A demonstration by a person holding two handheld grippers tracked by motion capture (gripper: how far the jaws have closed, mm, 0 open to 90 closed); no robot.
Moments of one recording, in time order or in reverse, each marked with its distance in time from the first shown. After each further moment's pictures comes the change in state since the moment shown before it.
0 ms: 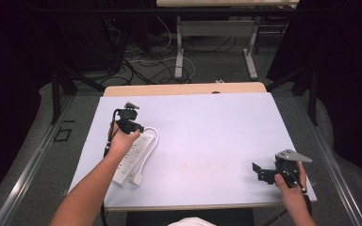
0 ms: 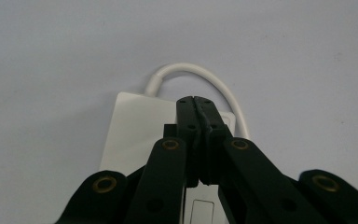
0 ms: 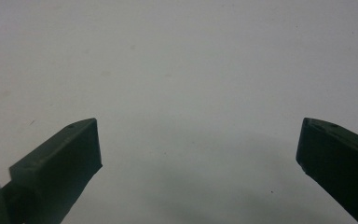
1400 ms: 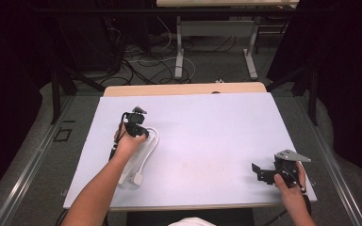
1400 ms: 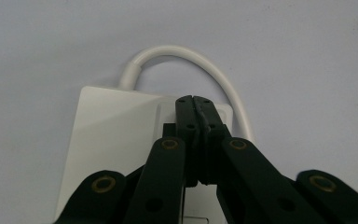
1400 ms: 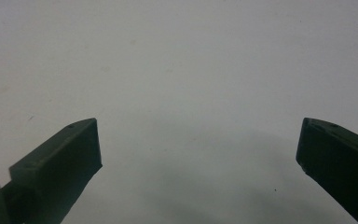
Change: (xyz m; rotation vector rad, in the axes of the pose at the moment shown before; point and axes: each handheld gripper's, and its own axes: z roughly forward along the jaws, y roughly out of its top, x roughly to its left) left arm -0.008 -0.005 0.025 0.049 -0.004 0.043; right arm 0.000 -0.001 0.002 0.012 0.003 -0.002
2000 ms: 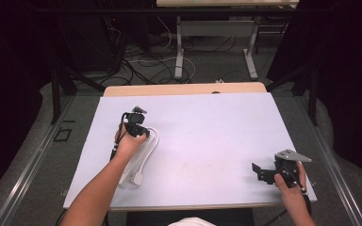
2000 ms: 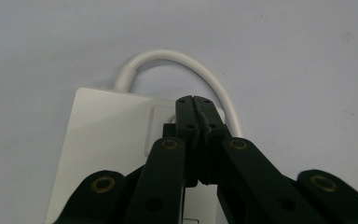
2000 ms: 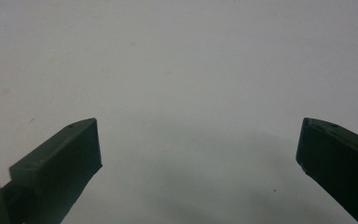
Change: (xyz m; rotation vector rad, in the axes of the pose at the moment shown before) left arm -0.003 0.000 -0.002 -0.015 -0.007 -0.013; right arm 0.000 0.000 0.000 0.000 0.001 0.013
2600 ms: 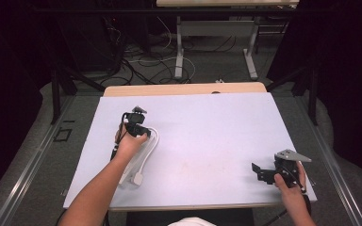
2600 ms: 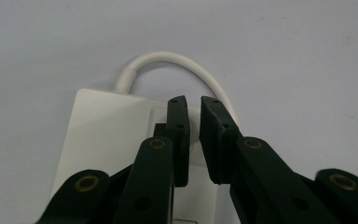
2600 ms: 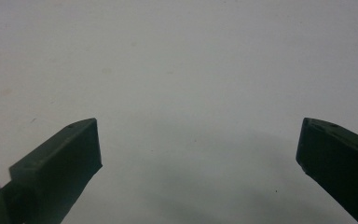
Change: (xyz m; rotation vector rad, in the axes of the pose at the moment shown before) left arm -0.001 0.000 0.000 -0.011 0.015 0.001; right arm 0.000 0.000 0.000 -0.004 -0.003 -0.003
